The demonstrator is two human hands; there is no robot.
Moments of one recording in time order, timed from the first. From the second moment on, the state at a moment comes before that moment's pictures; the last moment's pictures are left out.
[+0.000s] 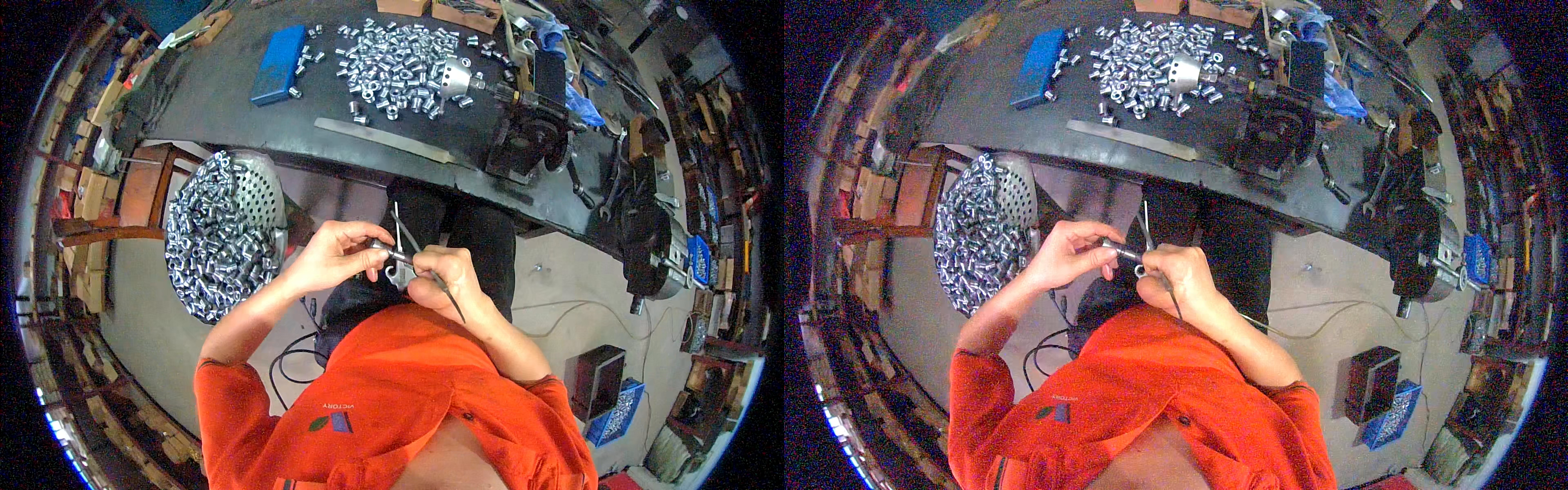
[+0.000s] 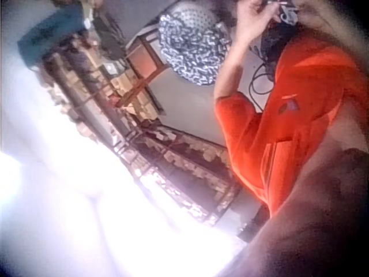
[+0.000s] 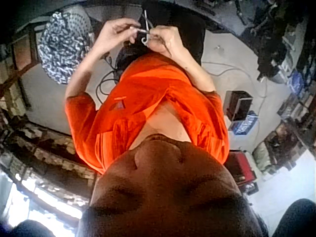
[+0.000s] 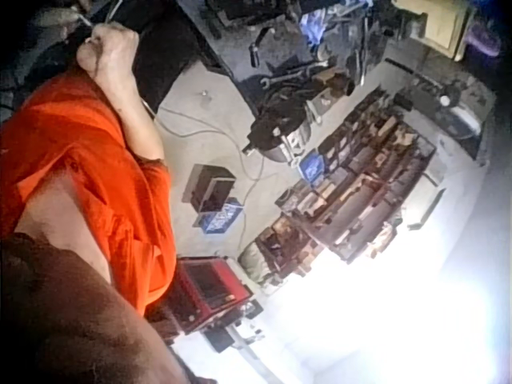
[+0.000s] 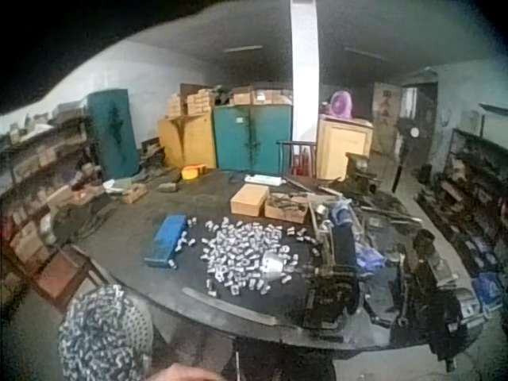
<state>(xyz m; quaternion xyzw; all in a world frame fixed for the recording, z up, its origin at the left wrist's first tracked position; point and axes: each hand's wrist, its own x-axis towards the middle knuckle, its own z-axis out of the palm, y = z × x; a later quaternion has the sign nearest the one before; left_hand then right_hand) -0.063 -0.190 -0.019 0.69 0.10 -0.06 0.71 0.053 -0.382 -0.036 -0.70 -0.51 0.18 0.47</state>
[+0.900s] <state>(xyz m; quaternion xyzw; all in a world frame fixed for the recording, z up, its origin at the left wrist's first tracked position) -0.011 -0.174 -0.049 0.97 -0.02 0.14 0.17 0.063 -0.375 -0.039 -0.65 -0.55 0.14 0.51</state>
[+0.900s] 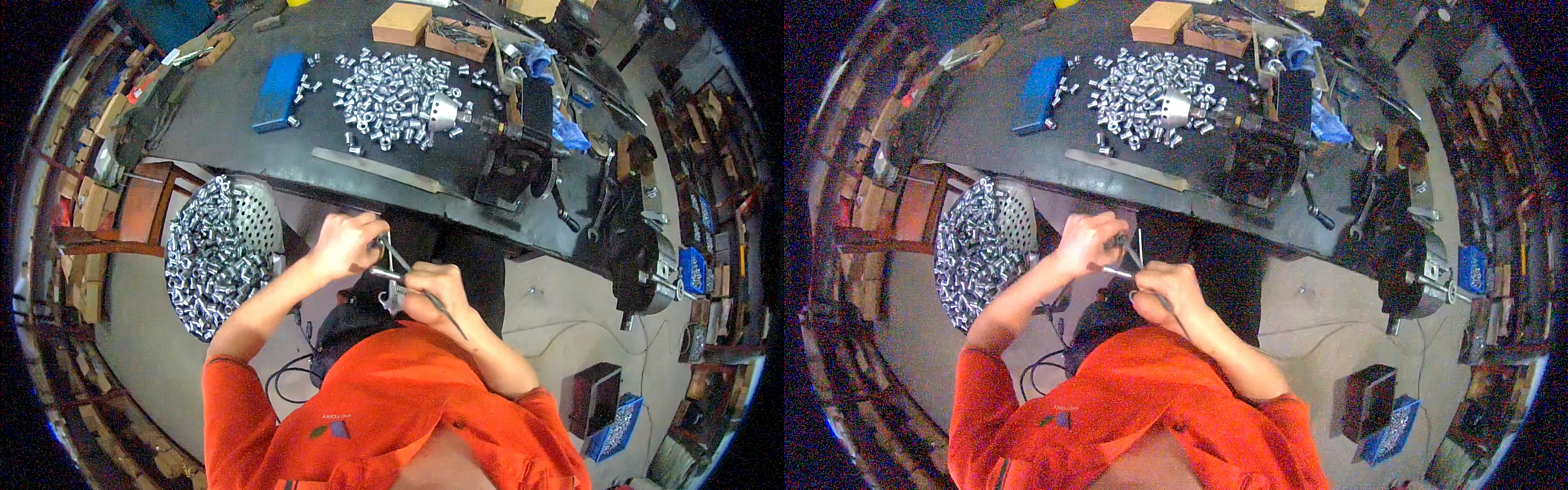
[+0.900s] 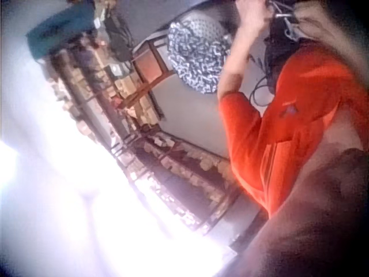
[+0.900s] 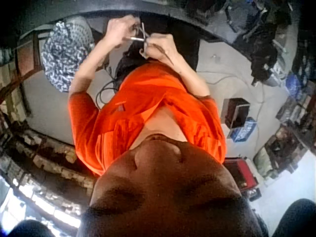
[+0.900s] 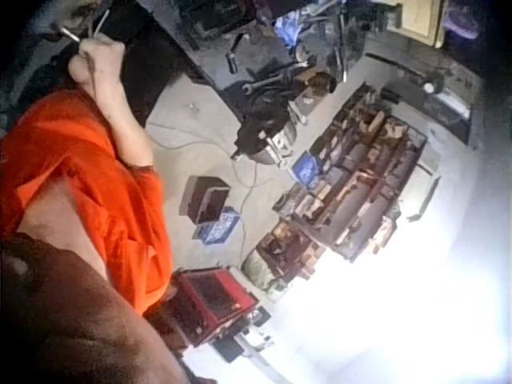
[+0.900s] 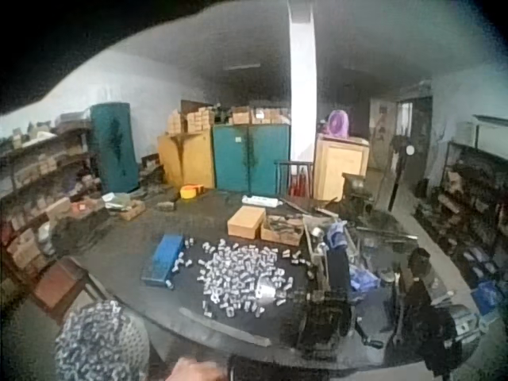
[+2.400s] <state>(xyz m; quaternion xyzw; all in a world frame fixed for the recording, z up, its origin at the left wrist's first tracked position) -0.157 -0.032 -0.059 0.99 0.06 -0.15 -0.02 0.051 -0.406 -0.052 -0.68 -0.46 0.11 0.57</state>
